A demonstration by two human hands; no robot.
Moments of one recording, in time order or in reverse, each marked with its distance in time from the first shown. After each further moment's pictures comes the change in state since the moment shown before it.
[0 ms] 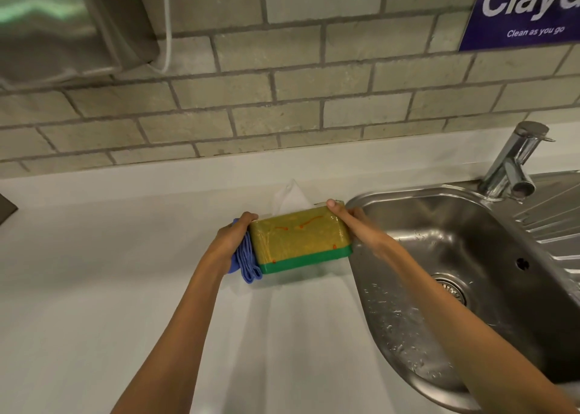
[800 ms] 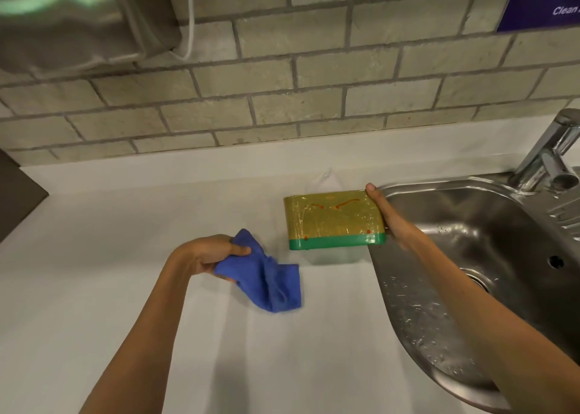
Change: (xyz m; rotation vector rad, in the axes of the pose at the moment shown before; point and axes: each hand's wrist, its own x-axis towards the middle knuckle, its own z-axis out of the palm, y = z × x) left_hand -0.017 0.000 -0.070 0.590 -0.260 -0.137; right_hand 0.009 0.012 -0.009 0.149 0.017 0.056
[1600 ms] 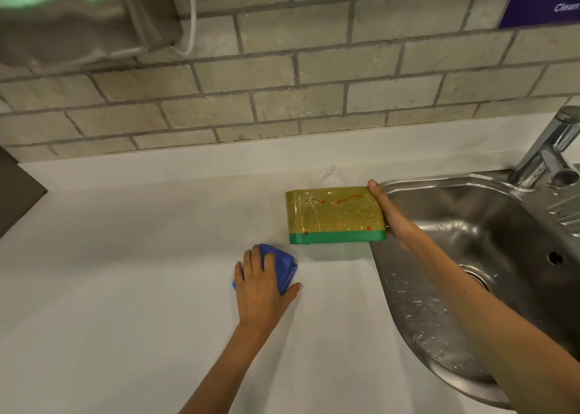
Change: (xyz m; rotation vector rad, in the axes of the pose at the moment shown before) left_hand 0.034 -0.067 0.116 0.889 0.850 0.369; right_hand -0.001 0.001 0.006 0.025 0.034 -0.002
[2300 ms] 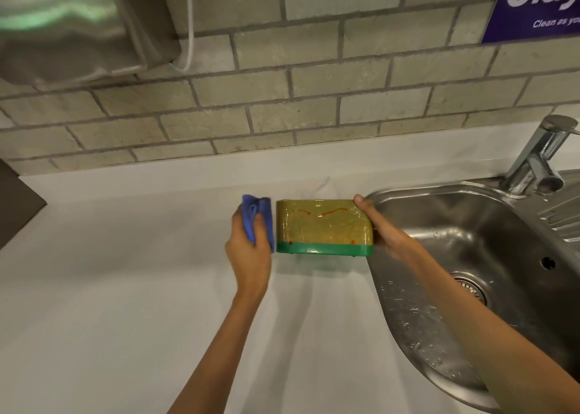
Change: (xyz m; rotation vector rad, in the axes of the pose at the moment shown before) left_hand 0.043 0.036 -0.074 -1.097 0.521 -0.178; right_hand -0.009 -0.001 -0.005 0.055 -0.077 0.009
